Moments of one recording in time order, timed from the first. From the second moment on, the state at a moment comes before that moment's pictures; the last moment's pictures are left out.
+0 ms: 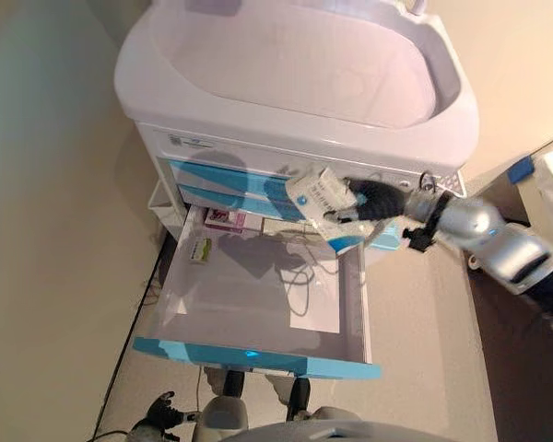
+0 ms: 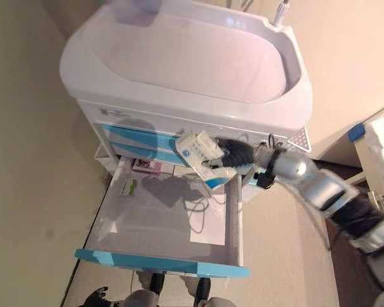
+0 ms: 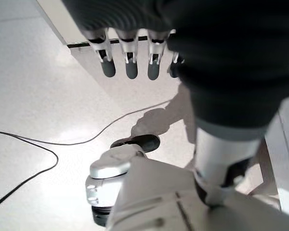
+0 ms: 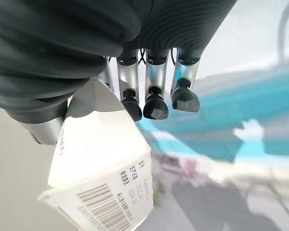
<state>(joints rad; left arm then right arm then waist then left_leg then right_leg) 0.07 0.33 -0.13 1.22 0.05 -0.10 0.06 -0.71 -1.10 0.64 -0.11 0.42 -0.13 0.33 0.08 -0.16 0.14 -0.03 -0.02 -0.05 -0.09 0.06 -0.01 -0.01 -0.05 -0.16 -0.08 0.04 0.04</state>
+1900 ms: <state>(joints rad) 0.03 0.34 -0.26 1.28 -0.02 -0.09 0.08 -1.42 -0.77 0.83 1.30 -0.17 -0.09 -0.05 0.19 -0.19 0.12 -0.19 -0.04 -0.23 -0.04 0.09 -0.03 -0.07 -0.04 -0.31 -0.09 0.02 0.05</state>
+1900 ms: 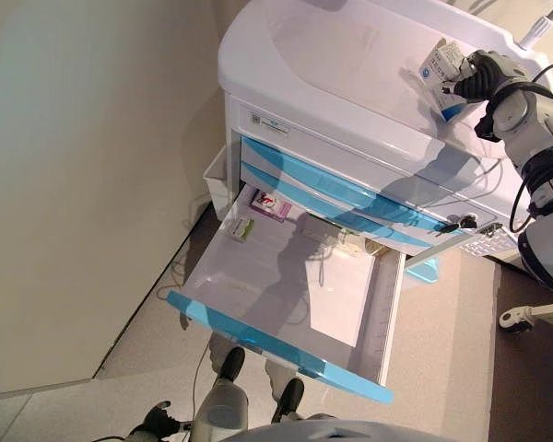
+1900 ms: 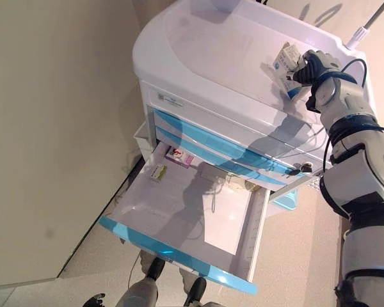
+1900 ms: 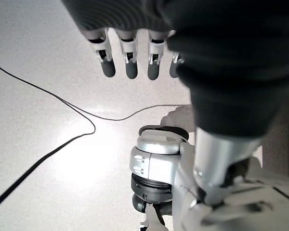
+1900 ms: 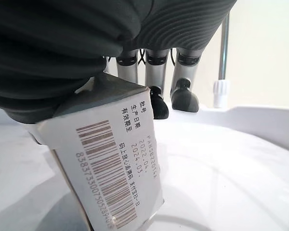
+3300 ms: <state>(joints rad) 0.03 0.35 -0.25 1.27 -0.01 -0.09 0.08 -1.33 -0.77 0.55 0.95 0.21 -0.13 -0.08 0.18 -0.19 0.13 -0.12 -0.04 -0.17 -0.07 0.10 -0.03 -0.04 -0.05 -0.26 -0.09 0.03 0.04</state>
